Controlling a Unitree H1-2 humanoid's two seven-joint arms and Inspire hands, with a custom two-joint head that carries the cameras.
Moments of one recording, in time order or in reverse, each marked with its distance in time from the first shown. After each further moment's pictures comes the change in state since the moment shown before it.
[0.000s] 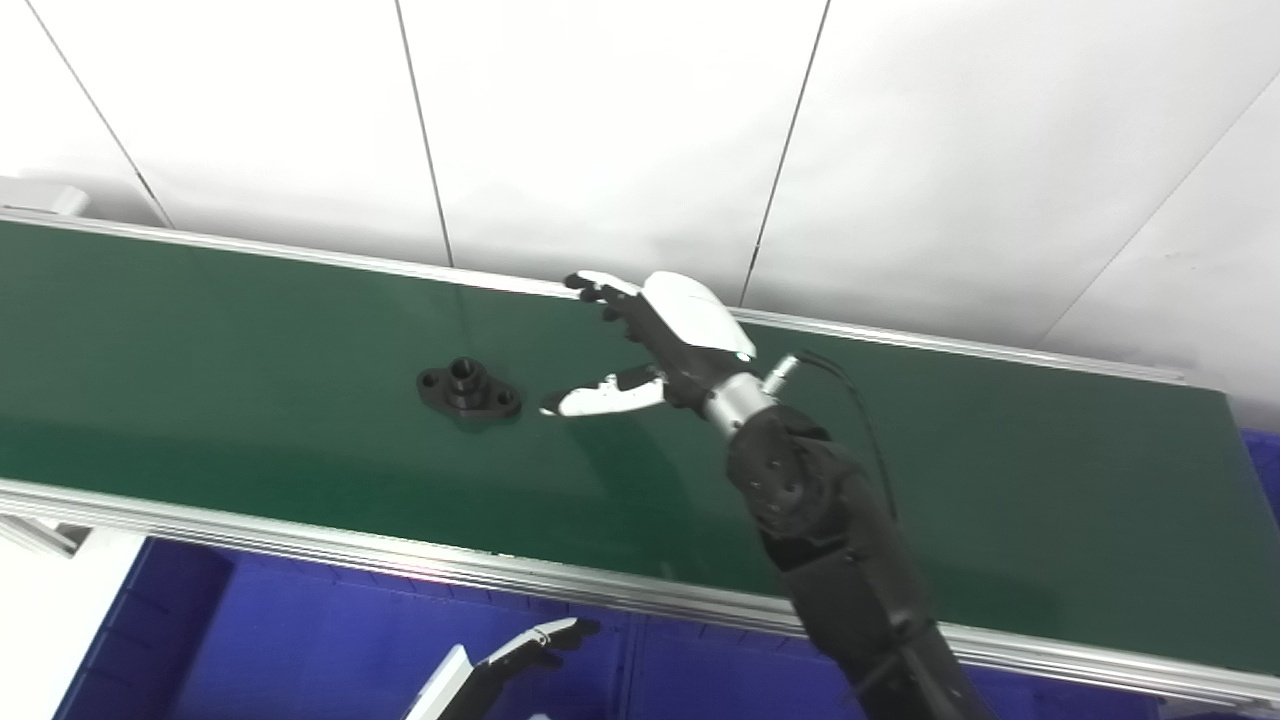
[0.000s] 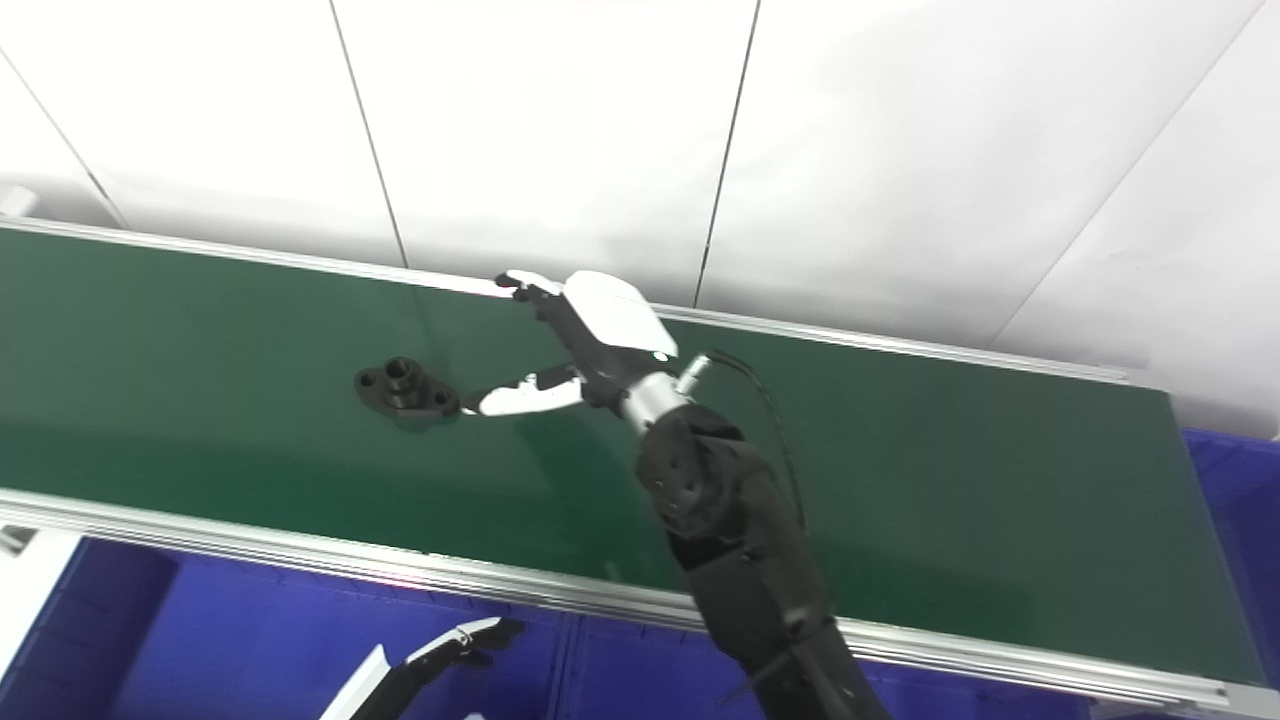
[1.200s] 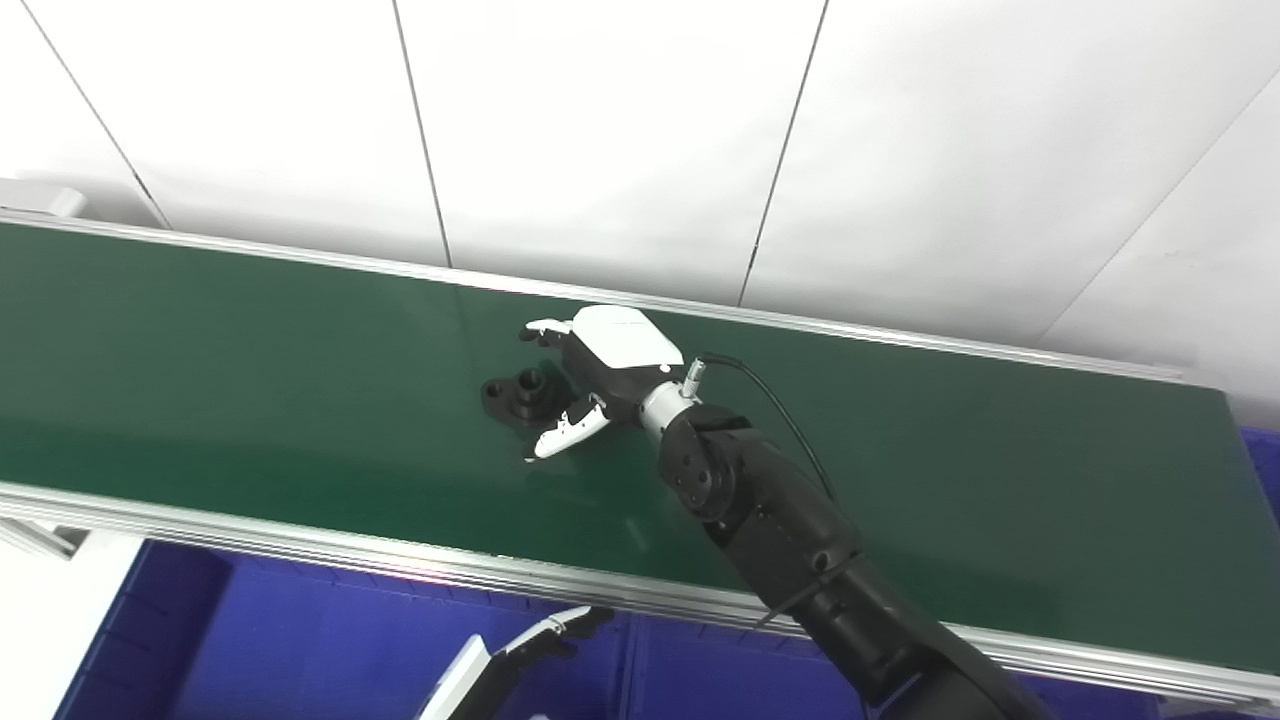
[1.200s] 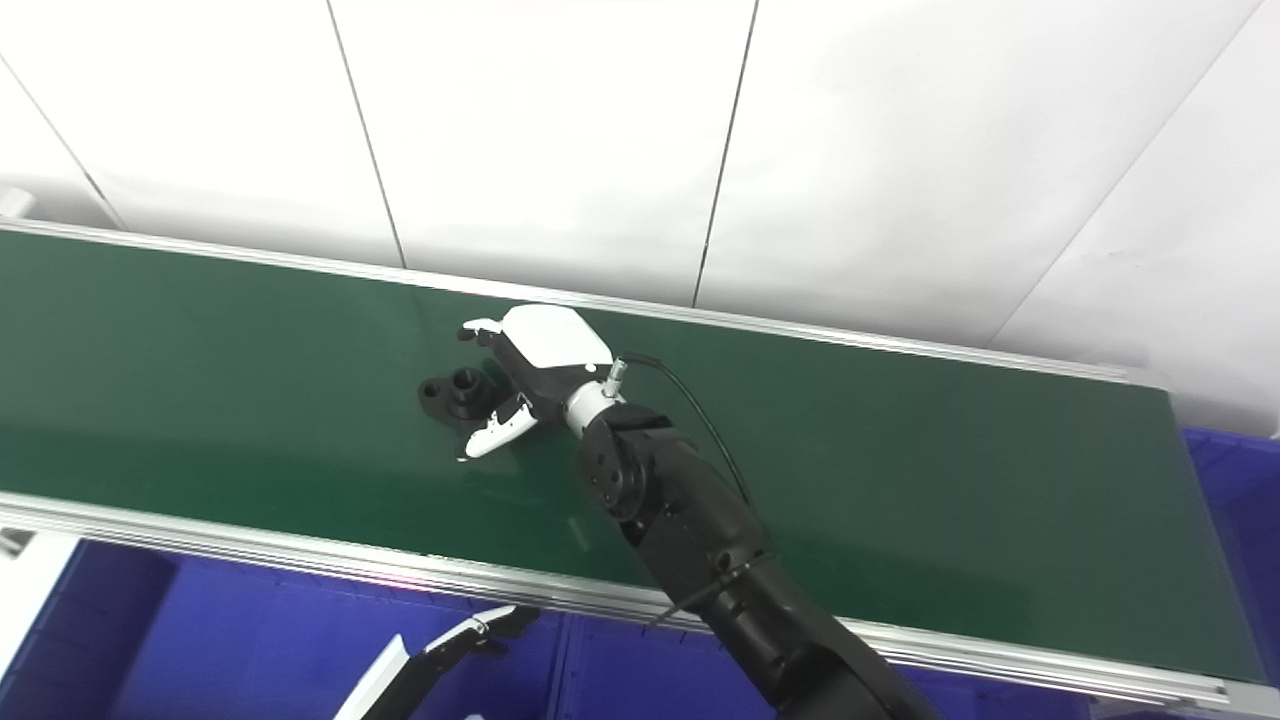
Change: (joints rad) left arm -0.029 -0.043 -0.002 0.036 0.000 0.000 -0.001; right arm -0.149 -0.004 0.178 0.410 -0.013 -0.119 -0.188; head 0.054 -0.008
